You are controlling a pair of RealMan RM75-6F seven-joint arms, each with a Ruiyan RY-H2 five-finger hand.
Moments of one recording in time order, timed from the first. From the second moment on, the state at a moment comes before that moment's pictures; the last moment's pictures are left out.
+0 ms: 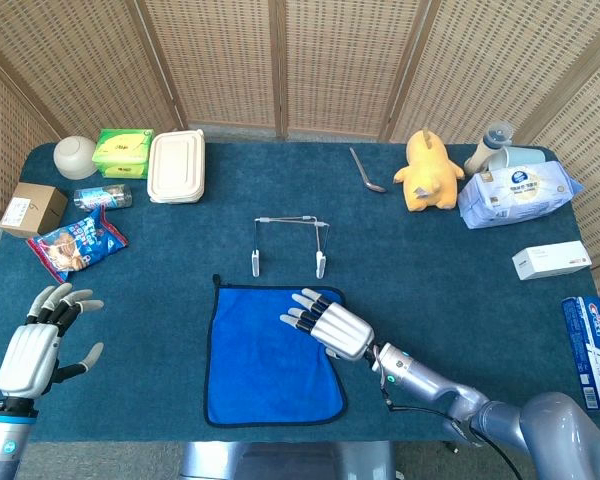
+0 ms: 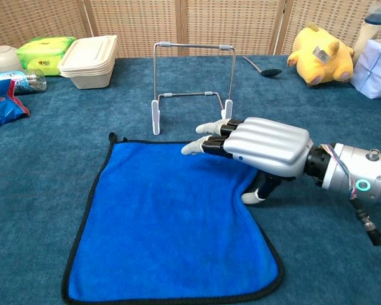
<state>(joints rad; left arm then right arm) -0.10 -1.18 -0.02 -1.84 1.52 1.47 0.05 0.78 -1.78 -0.08 -0.99 -1.81 1.16 0.07</state>
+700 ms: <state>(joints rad) -0.10 -1.18 -0.02 -1.84 1.53 1.47 0.06 0.75 -1.80 -0.08 -0.98 -1.78 1.17 0.06</state>
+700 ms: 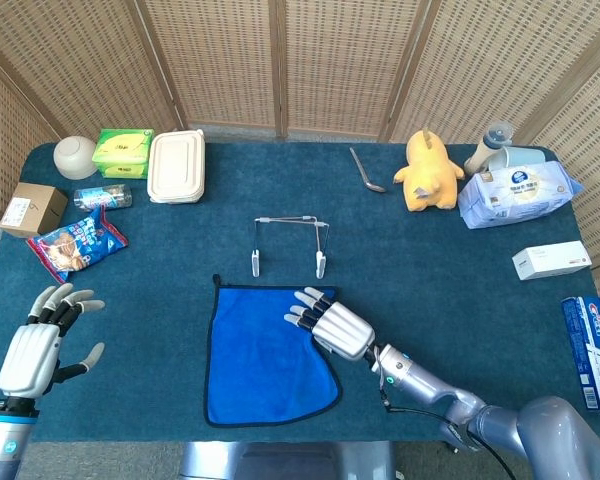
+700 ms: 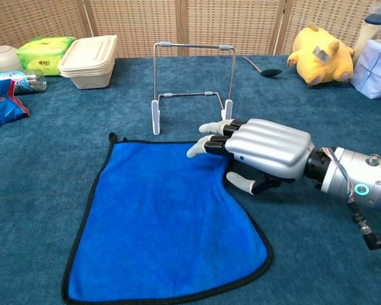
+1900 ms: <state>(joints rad) -0.09 -1.17 -0.01 -1.83 1.54 1.48 0.04 0.78 -1.85 -0.09 -0.96 -1.82 1.19 0.05</state>
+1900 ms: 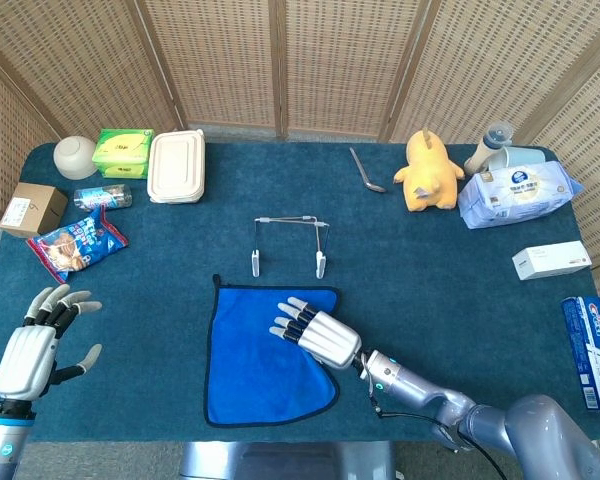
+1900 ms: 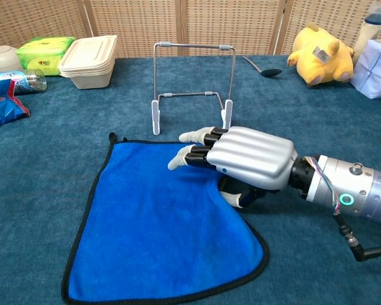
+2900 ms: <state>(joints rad) -0.09 -1.17 -0.01 -1.83 1.54 1.48 0.05 0.75 -1.87 -0.10 -0.91 -1.82 1.23 0.10</state>
